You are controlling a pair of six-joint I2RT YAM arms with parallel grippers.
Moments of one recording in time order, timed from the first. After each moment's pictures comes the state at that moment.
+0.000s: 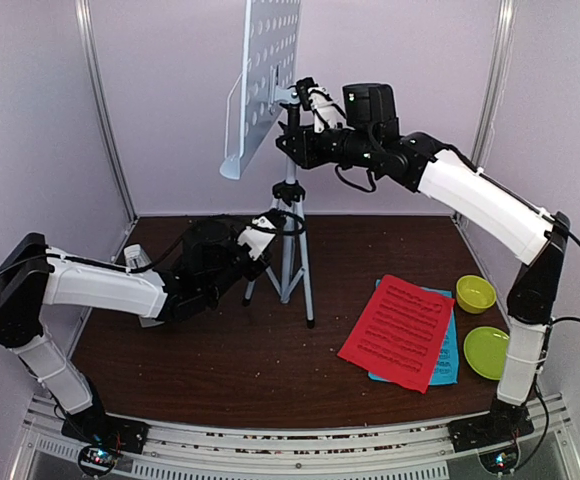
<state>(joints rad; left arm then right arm) -0.90 1.64 0.92 0.59 -0.45 0.55 0.78 1.89 2.09 -0.34 -0.07 0.13</state>
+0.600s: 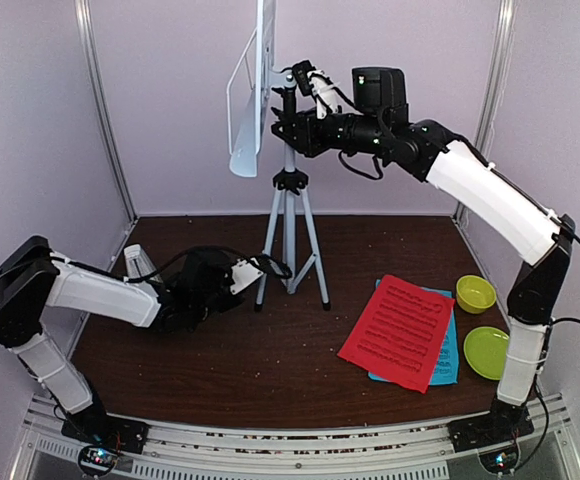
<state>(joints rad) -0.85 1.64 0.79 0.37 -0.54 0.68 0.78 1.90 2.20 -0.39 -0.17 0.04</state>
